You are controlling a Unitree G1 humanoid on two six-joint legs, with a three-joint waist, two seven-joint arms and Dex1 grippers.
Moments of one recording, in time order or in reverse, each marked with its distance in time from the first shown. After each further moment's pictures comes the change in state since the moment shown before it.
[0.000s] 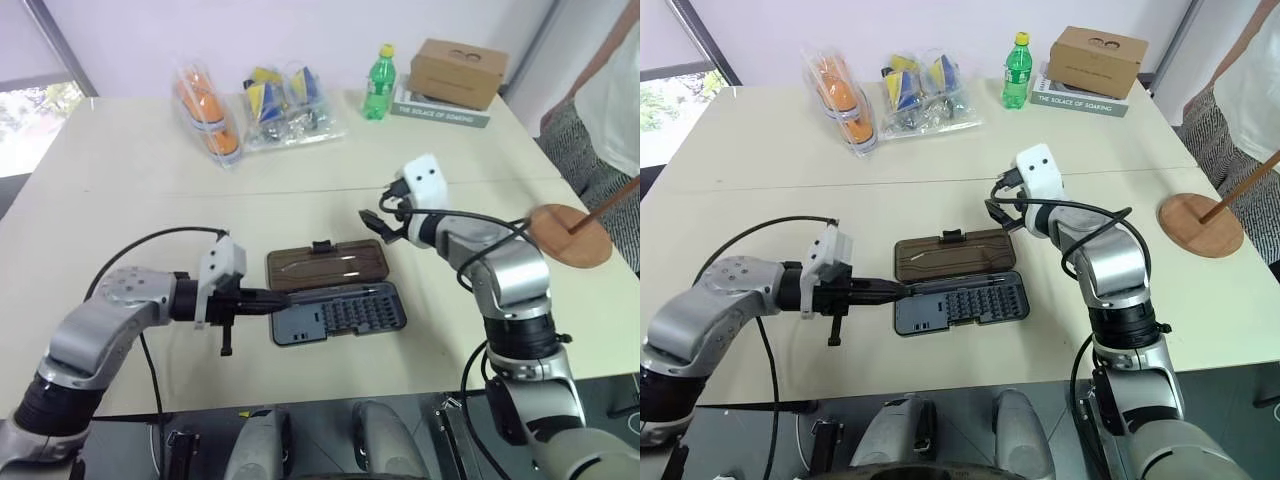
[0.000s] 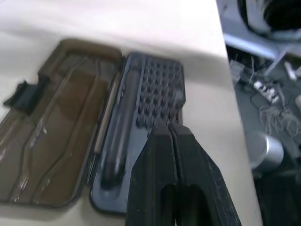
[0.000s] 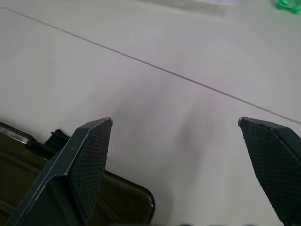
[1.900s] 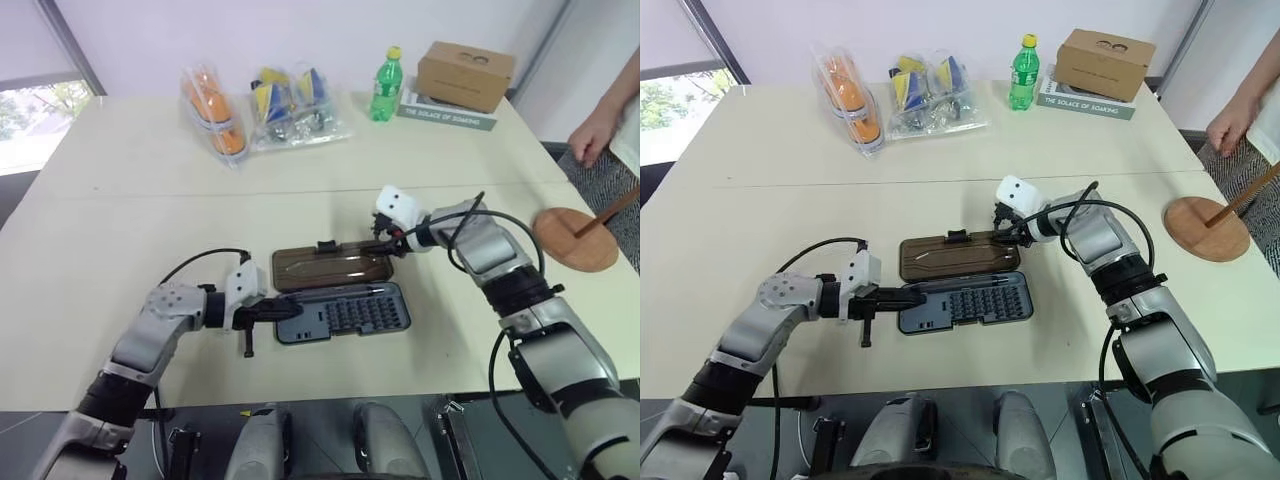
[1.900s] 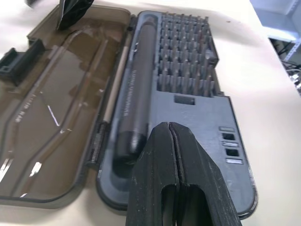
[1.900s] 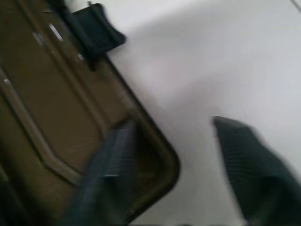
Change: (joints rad) left arm -0.054 -0.179 -0.134 0.325 0.230 -0.363 -0.005; right arm -0.173 -0.171 0.312 0.570 -0.197 -0.471 0.559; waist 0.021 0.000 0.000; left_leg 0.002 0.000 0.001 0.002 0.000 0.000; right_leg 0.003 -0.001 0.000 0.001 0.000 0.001
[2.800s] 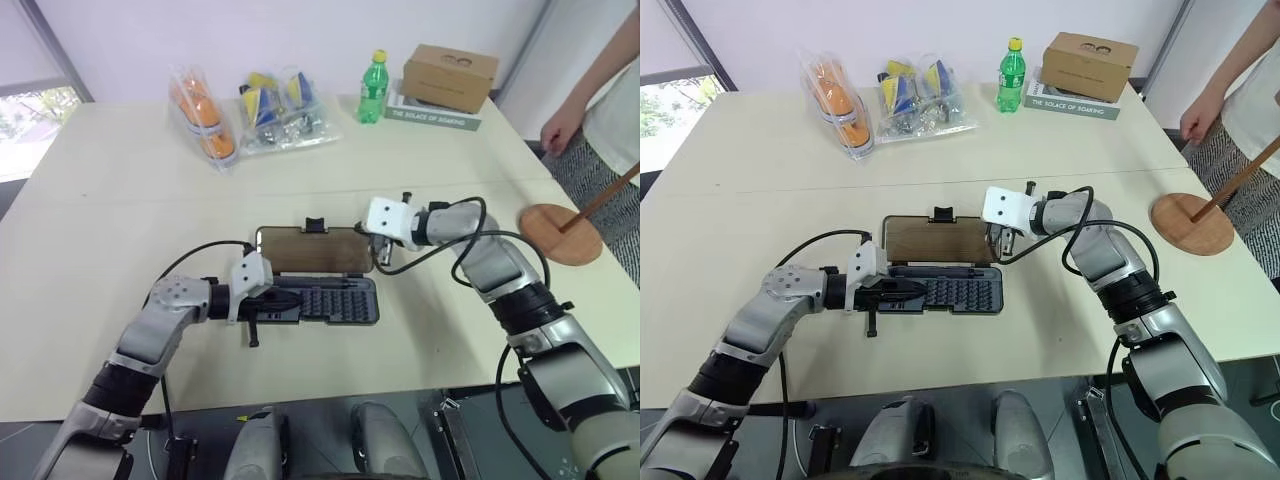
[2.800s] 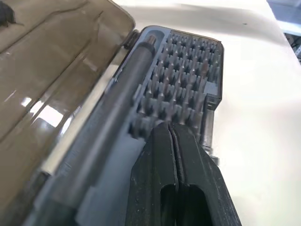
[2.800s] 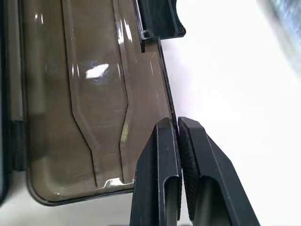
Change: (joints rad) left arm -0.044 -0.017 -0.001 0.000 0.017 0.078 0.026; right arm 0.081 -0.034 -0.009 -0.163 -0.169 -0.431 -0.044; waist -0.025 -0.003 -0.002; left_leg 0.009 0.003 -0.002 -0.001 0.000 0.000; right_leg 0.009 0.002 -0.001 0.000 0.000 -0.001
